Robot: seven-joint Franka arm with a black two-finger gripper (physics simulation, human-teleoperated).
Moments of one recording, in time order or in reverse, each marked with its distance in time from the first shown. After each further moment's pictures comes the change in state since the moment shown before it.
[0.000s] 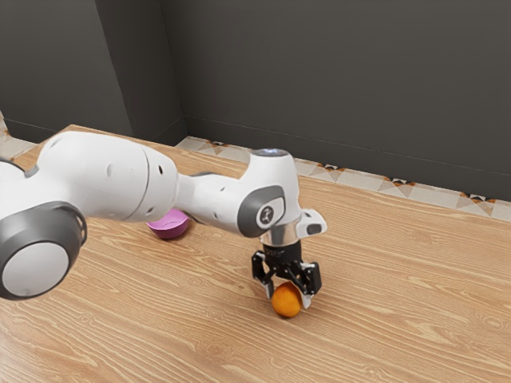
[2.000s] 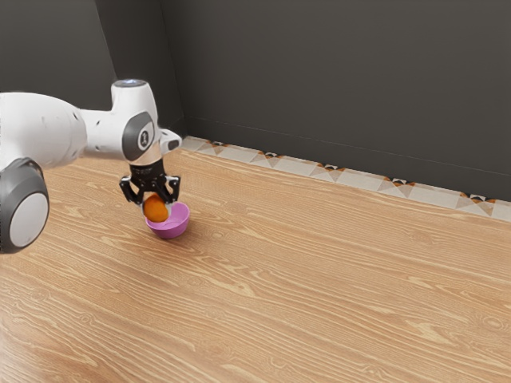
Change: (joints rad) arm 0.175 -0.064 0.422 0.013 0.084 -0.027 0.007
